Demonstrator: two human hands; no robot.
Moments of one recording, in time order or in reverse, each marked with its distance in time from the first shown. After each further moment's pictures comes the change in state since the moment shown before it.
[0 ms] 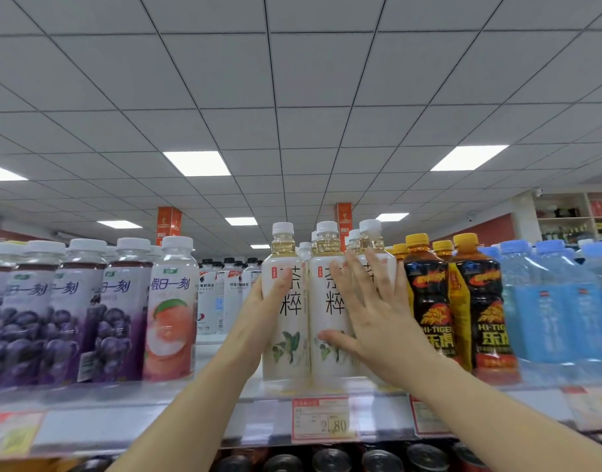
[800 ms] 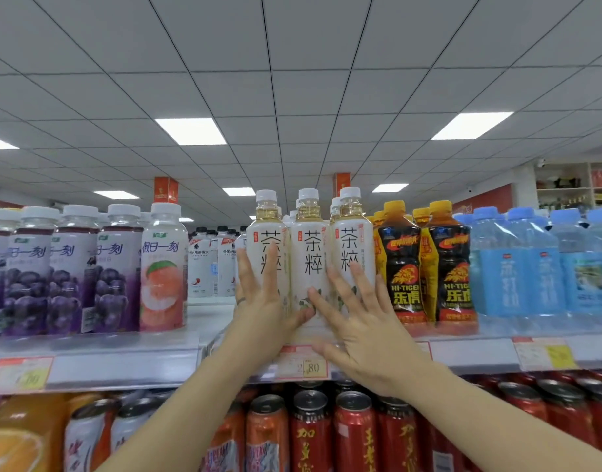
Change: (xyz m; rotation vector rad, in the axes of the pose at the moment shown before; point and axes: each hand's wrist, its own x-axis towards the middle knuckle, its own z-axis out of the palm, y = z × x) left_hand -0.038 -0.031 0.022 0.992 0.066 0.217; right_hand -0.066 -0.001 0.001 0.114 -0.079 -0.155
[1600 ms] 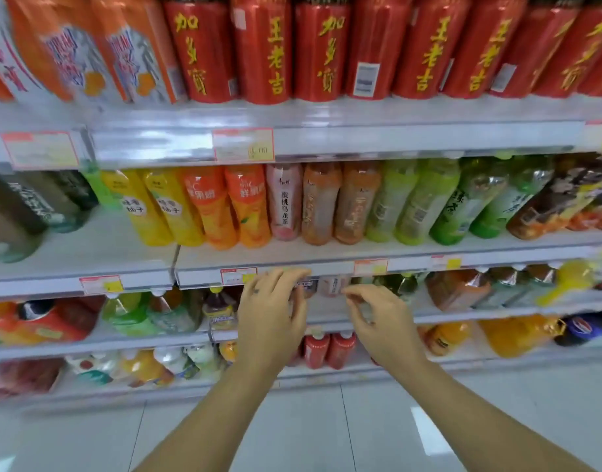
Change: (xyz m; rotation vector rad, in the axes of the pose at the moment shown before) left_hand -0.396 0.021 0.214 -0.131 -0.194 -0.102; right_hand -0.430 -0.095 0.035 0.740 -0.500 0.687
